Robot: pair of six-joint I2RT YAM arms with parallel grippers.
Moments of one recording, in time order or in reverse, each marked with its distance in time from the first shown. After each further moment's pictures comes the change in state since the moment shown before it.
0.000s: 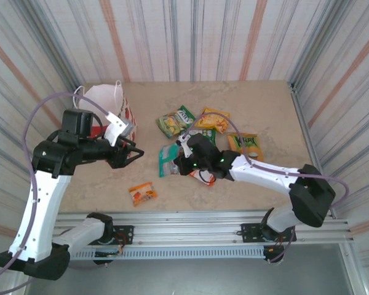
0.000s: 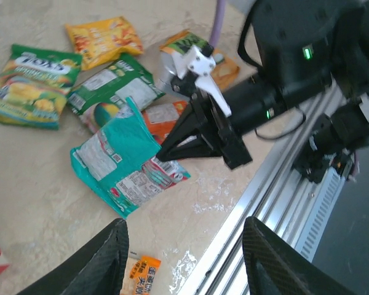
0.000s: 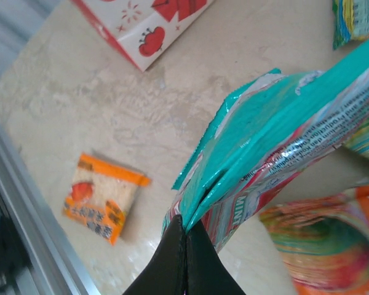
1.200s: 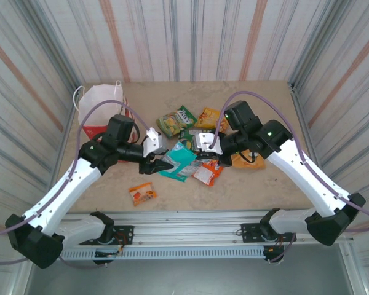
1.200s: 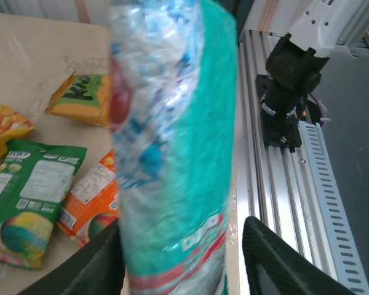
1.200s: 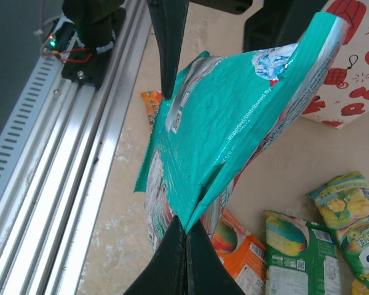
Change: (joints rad) left arm -0.247 0.113 -0.335 0.511 0.188 0.275; right arm -0.217 -0.172 0.479 -0.851 -0.461 -1.252
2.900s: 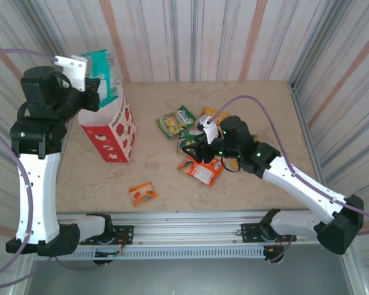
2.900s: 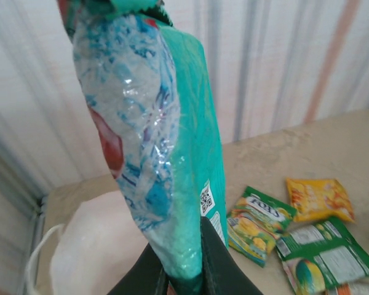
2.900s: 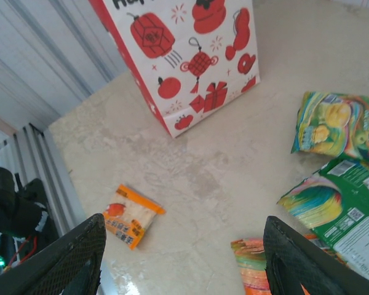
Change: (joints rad) left arm 0.462 0.097 0.777 -0.218 -0.692 -0.471; right arm 0.084 -0.105 -0.393 0.698 0.323 1.085
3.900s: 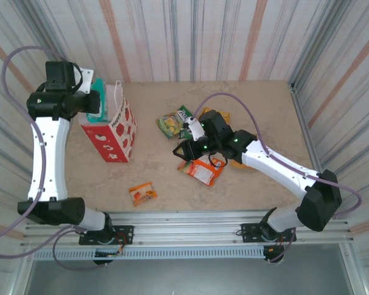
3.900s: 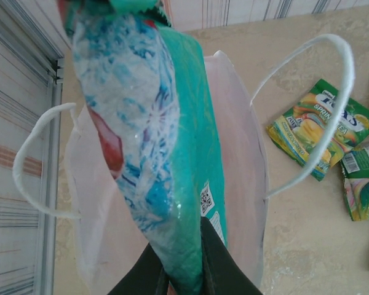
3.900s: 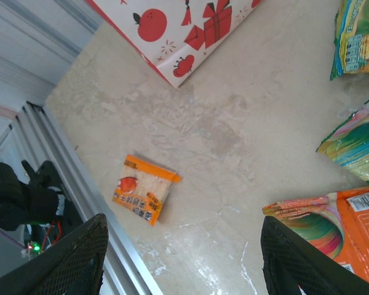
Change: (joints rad) left arm 0.075 0.255 0.045 -0.269 -0.104 0.048; right arm 0.011 0.251 0.153 -0.143 -0.058 0.149
